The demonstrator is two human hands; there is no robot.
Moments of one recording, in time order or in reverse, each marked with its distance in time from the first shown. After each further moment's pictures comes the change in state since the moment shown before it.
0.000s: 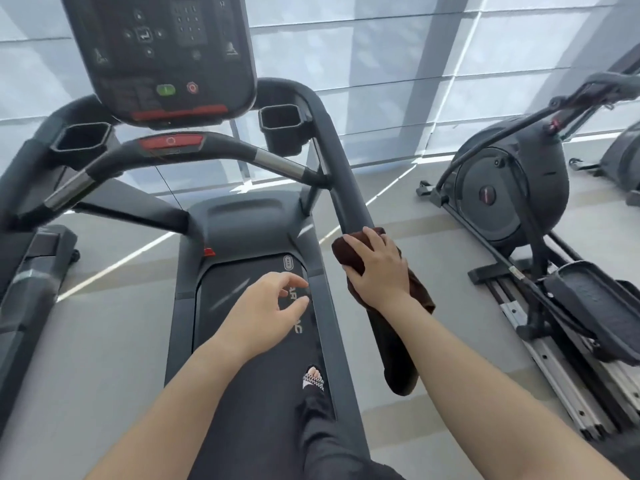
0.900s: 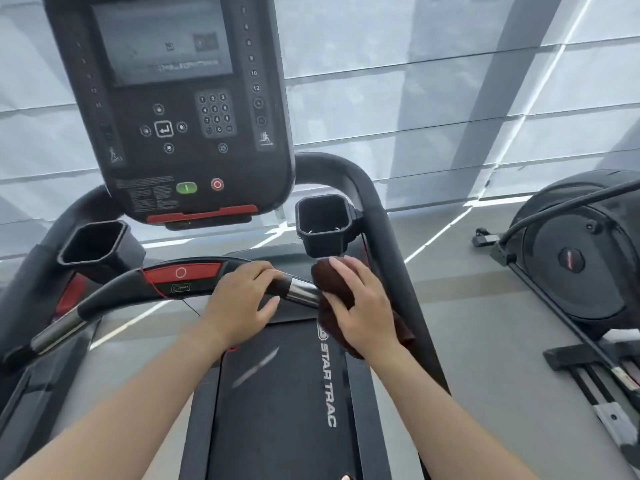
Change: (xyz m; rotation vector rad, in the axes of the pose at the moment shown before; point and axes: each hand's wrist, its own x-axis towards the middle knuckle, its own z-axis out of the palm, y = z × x) left_hand 0.309 -0.087 -0.150 0.632 0.163 0.179; right_hand 0.274 -0.062 0.053 0.565 0.160 -0.152
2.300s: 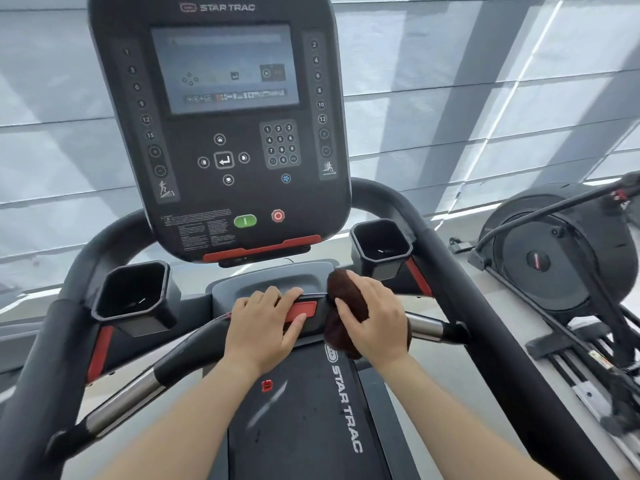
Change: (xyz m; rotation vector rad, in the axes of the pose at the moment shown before) left_hand -0.002 -0.158 -0.001 0.120 0.192 0.087; right_hand 0.042 -0.100 0.127 -0.243 0.229 0.060
